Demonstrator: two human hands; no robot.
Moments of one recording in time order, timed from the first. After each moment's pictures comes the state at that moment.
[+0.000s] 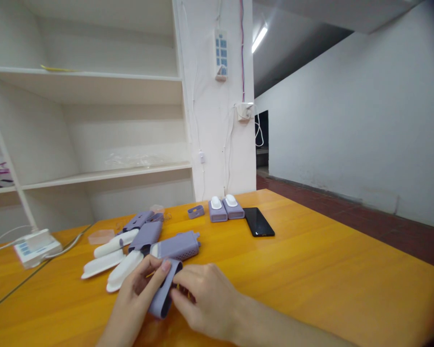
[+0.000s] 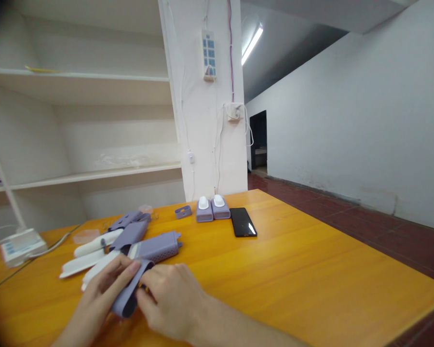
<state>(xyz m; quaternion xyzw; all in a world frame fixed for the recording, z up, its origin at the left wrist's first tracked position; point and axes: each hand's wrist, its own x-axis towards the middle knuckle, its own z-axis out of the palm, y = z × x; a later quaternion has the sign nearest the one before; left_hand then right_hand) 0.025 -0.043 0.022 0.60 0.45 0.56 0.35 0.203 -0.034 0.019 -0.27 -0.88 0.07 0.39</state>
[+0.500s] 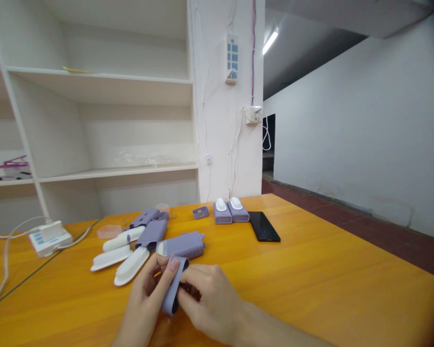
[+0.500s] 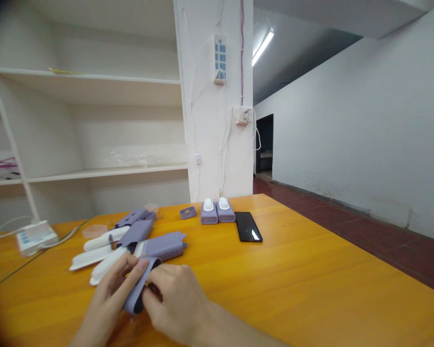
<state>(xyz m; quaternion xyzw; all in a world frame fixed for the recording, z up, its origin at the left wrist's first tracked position) 0.039 -0.054 0.026 0.56 0.42 0.62 0.35 0.193 -0.034 0.016 -0.27 -0.86 0.11 0.42</state>
